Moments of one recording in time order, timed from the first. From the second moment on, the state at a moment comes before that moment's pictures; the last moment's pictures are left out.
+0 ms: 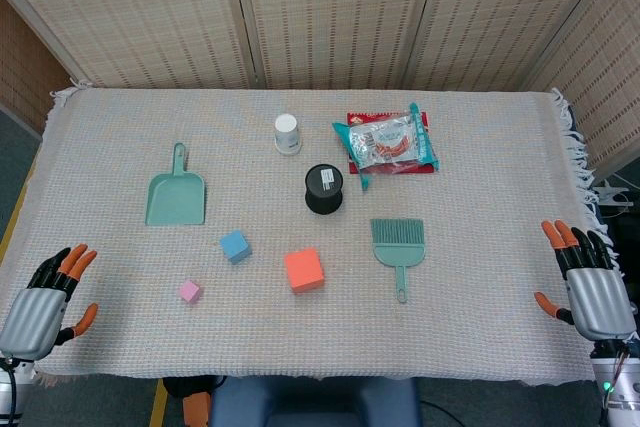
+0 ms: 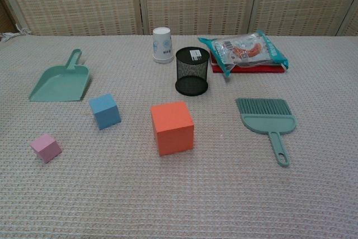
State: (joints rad) left arm -0.12 -1.15 -0.01 -1.56 1.58 1.47 0.01; right arm 0.08 -1.11 0.06 -1.64 -1.46 1.45 -0.14
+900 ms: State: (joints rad) left arm -0.29 -1.24 -0.07 -1.61 1.54 1.25 0.09; right arm 0.09 -1.11 0.07 -1.65 -1.44 1.44 -0.14
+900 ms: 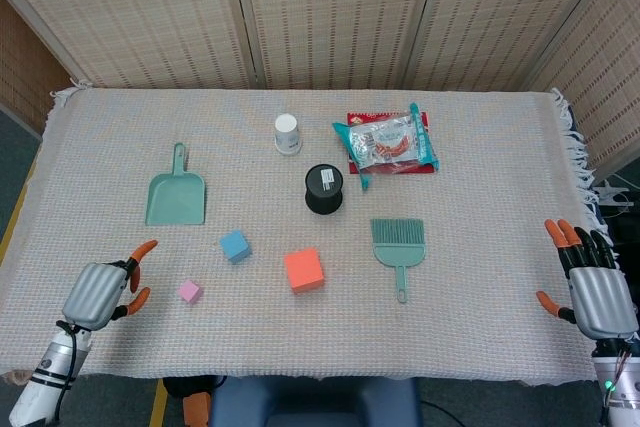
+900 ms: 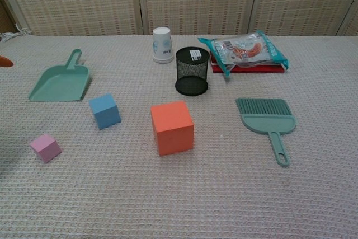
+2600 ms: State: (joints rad) left arm -0.77 -1.57 -0.01 -1.02 1.66 0.98 0.00; right arm 0.13 -1.10 0.07 -1.65 -1.39 1.34 -0.11
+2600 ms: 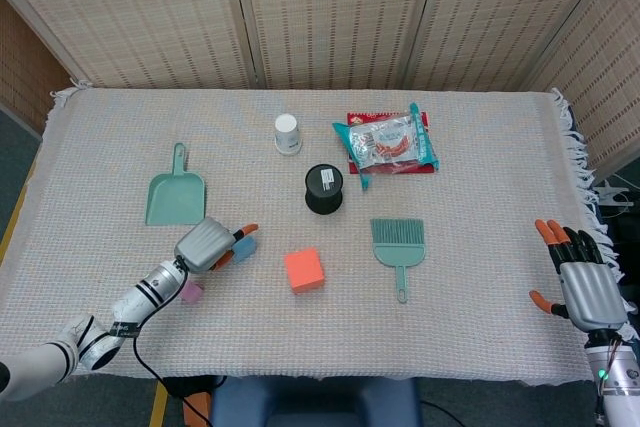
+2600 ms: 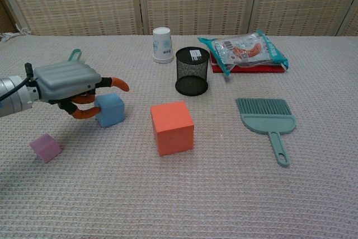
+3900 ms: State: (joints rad) left arm -0.78 -1.42 0.01 -1.20 1.67 1.07 0.00; right arm 0.13 -1.09 0.05 -1.66 -1.40 1.34 -0.11
